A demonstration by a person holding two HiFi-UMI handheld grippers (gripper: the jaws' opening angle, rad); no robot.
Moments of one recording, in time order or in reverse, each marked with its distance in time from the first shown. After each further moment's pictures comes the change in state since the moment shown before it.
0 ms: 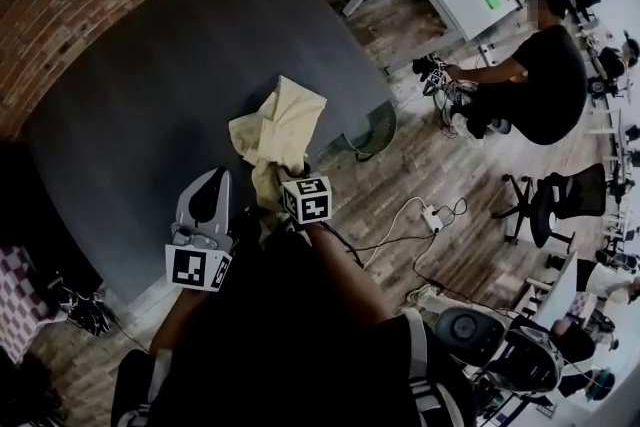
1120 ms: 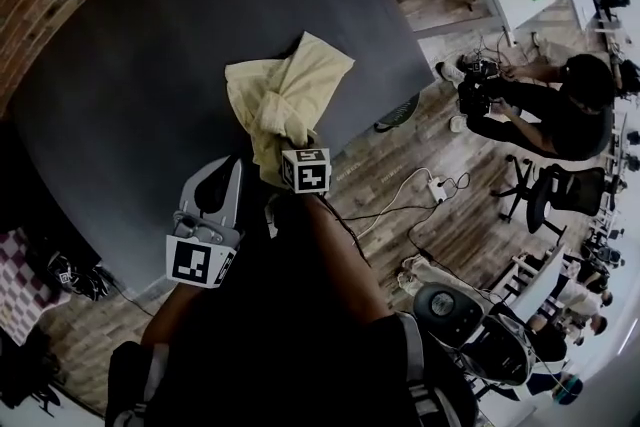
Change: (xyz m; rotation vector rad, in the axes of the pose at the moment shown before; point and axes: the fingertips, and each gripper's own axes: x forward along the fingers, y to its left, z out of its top) left arm 0.020 0.080 -0.047 -0.089 0.132 -0.049; right arm 0.114 0.009 -0.041 0.061 0.233 -0.088
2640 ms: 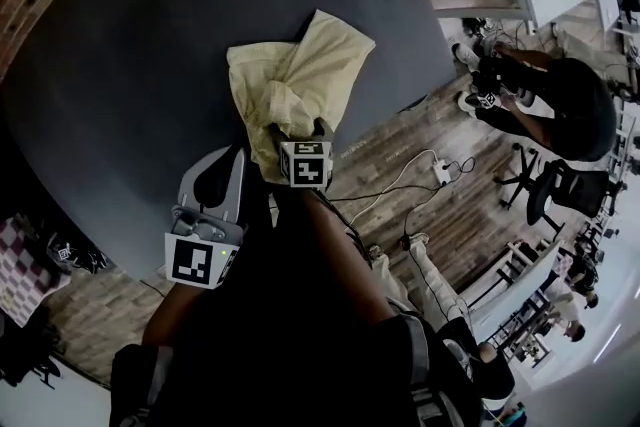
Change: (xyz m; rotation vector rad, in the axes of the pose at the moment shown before) left arm 0.033 0.027 -0.016 -0.035 0.052 0.034; right arm 0.031 -0.007 -0.020 0.009 0.130 -0.063
